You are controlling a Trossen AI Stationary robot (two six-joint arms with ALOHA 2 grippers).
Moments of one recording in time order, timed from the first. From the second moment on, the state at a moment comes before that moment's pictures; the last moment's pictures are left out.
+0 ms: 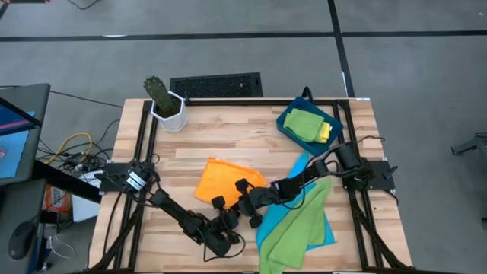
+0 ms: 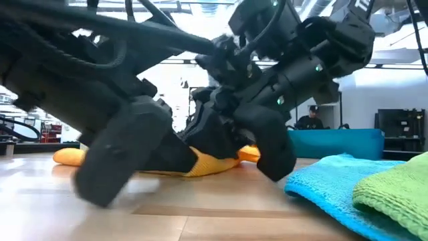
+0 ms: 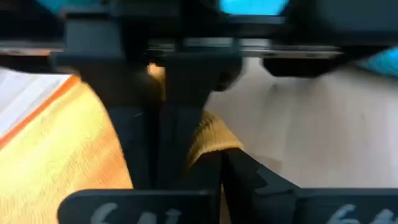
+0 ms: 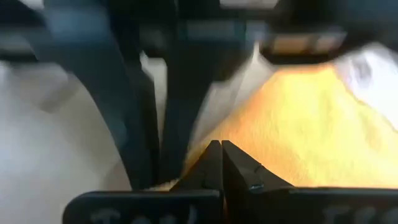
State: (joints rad) left arm -0.64 2.15 1.16 -0.02 -0.94 -0.59; right arm 0.29 2.16 1.04 0.57 0.08 -0.37
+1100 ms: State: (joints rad) left arm -0.73 2.06 0.98 -0.46 -1.16 -1.13; right arm 0.28 2.18 1.14 0.47 0.08 -0.38
